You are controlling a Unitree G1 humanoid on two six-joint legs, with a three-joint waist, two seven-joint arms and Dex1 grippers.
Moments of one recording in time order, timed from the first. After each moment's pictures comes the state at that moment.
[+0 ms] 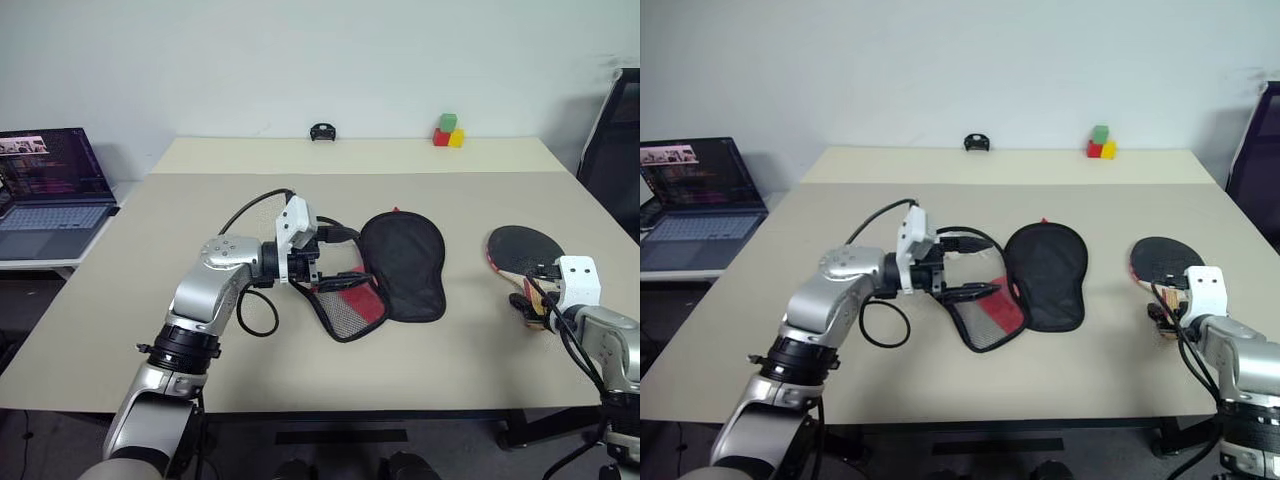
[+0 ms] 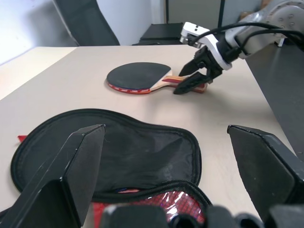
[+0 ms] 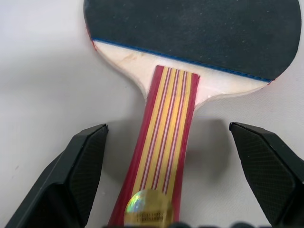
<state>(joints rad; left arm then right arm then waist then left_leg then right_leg) -0.72 0.46 -0.14 0.09 -0.37 0.34 -1.15 -0.37 -0.59 -0.34 0.02 0.25 1.01 0.24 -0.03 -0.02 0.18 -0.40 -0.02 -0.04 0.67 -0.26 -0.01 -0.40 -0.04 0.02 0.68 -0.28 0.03</state>
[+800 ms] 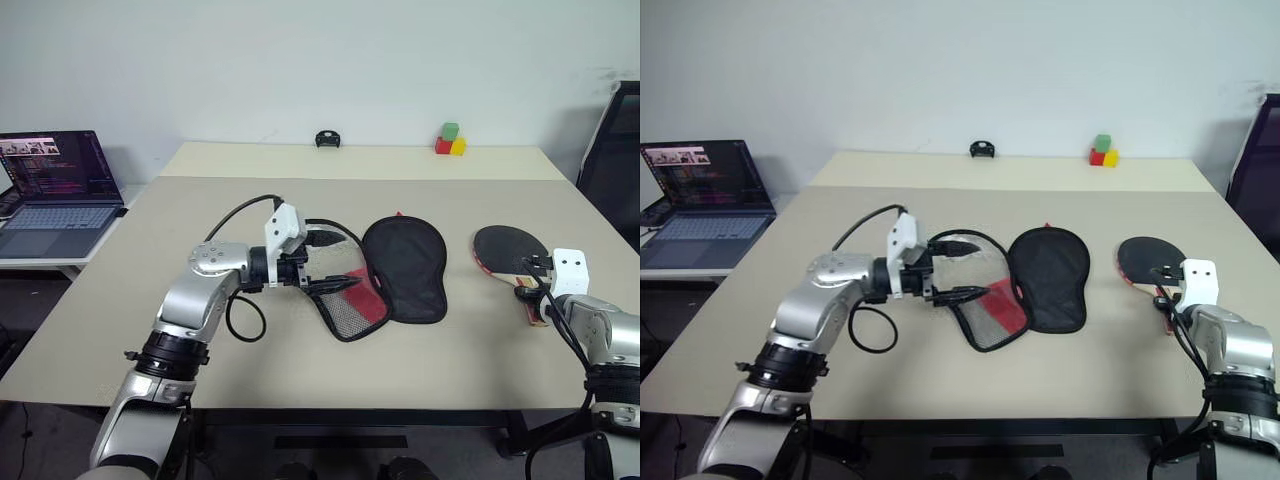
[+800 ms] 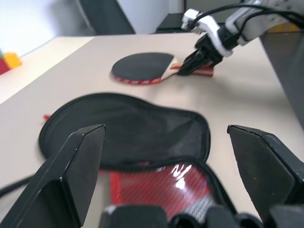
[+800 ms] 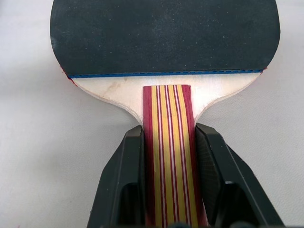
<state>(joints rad) -0.67 0.53 -0.11 0.09 -0.35 0.32 -1.12 -0.49 -0.57 -0.33 0.25 0.25 0.91 0.22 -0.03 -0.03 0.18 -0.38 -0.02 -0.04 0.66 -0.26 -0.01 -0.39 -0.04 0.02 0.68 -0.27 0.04</state>
